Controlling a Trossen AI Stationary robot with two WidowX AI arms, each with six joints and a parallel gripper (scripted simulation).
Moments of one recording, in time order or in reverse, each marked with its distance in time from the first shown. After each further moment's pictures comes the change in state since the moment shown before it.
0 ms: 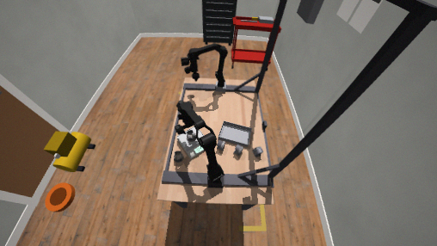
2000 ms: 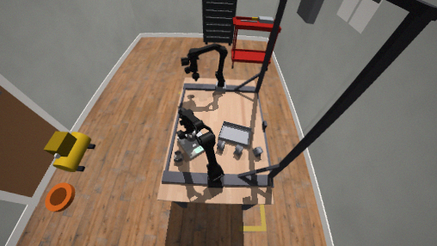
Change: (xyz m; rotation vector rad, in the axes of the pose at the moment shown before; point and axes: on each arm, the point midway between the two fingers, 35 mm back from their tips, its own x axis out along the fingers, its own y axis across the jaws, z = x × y) left arm 0.066 0.001 0.001 0.000 -0.008 0.000; right arm 0.000 0.000 0.000 0.000 0.000 0.000
